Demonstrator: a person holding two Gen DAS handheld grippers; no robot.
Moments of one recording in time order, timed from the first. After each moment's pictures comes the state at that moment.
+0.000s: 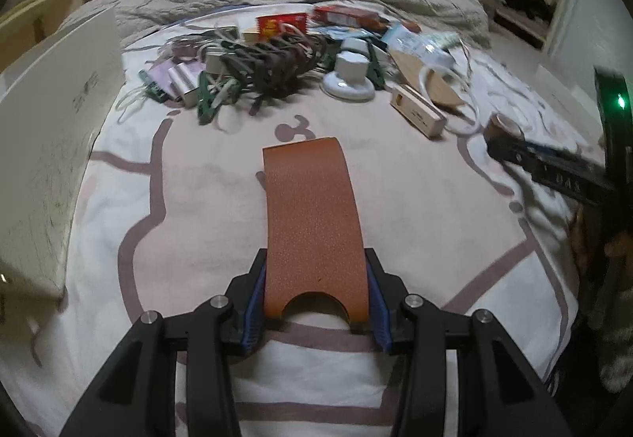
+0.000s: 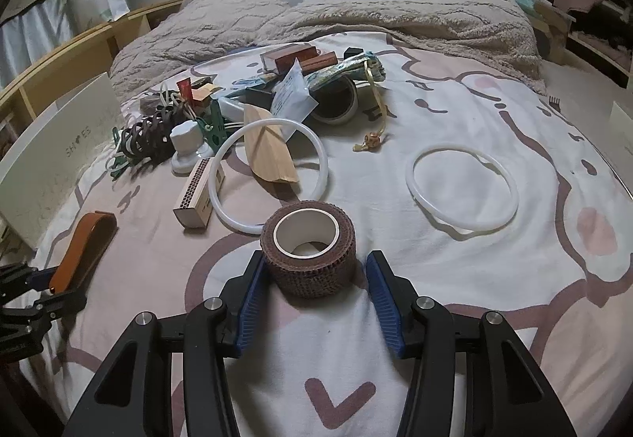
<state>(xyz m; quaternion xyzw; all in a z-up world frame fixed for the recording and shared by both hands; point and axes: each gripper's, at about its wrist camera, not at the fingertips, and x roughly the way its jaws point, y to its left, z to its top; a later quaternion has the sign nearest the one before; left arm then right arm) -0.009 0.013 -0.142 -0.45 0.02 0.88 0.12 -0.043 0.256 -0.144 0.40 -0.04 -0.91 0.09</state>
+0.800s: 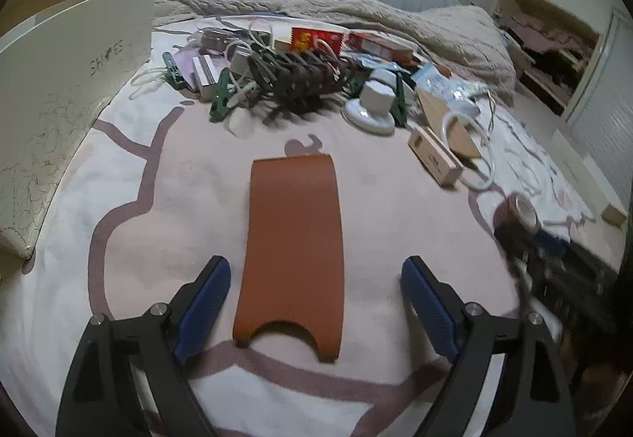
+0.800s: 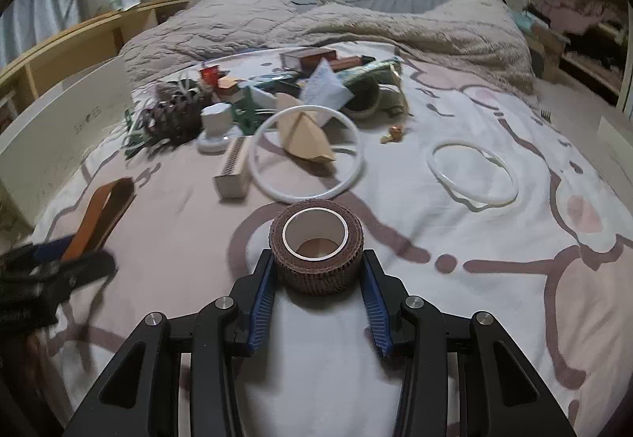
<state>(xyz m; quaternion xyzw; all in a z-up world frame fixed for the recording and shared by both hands) -0.018 0.014 -0.147 -0.42 -0.07 0.90 0.09 -0.007 0.222 -0.146 0.38 0.00 -0.92 0.07</state>
